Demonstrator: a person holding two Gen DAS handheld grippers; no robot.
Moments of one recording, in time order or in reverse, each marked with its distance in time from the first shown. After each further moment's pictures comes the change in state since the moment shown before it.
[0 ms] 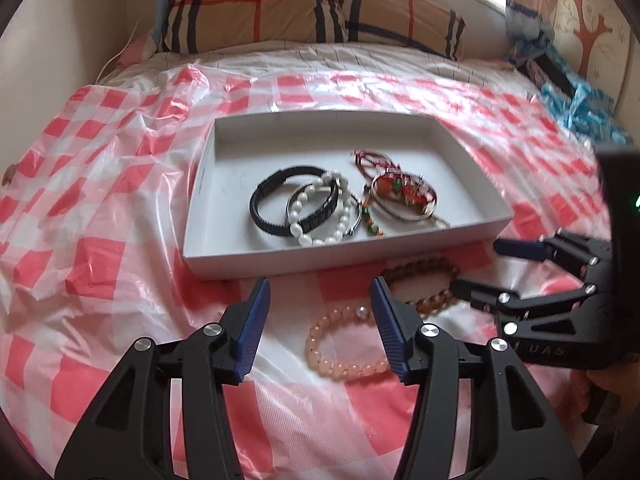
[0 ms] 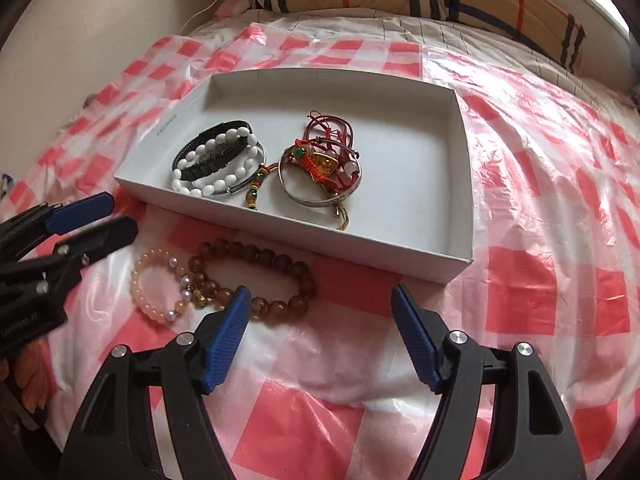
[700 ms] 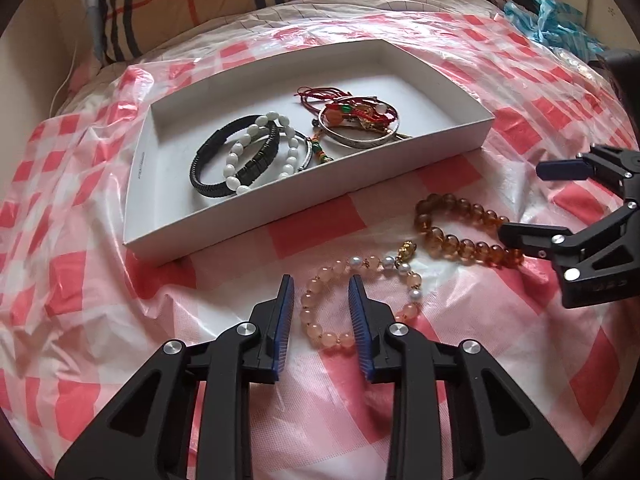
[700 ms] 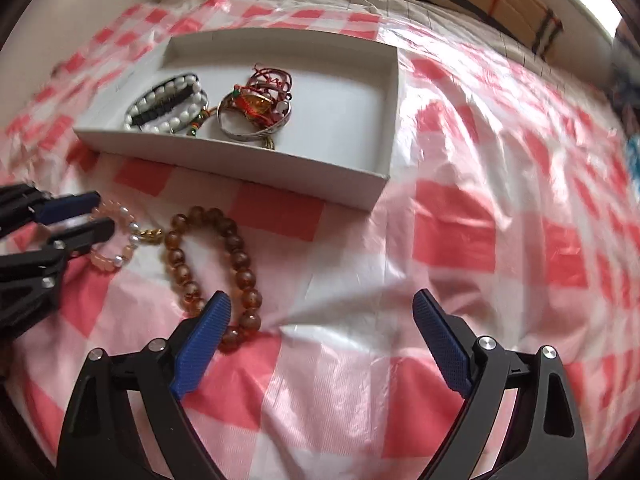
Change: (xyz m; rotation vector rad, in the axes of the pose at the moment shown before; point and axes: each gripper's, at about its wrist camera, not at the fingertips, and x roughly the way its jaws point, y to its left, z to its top) left arm 0.019 -0.034 -0.019 0.210 0.121 -0.003; right arm -0.012 -0.035 -0.032 0.030 0.096 -0.073
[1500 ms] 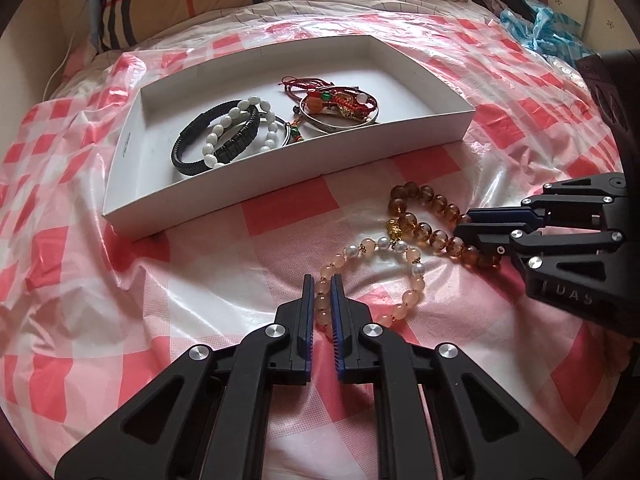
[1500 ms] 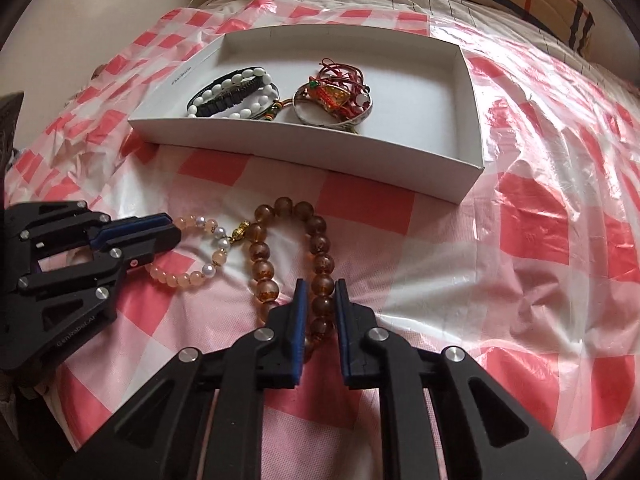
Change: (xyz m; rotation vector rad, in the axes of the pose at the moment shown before) left arm -0.002 -0.007 -0.013 -0.040 0.009 -0.085; right arm 0.008 0.025 -0.007 0.010 0.018 0.184
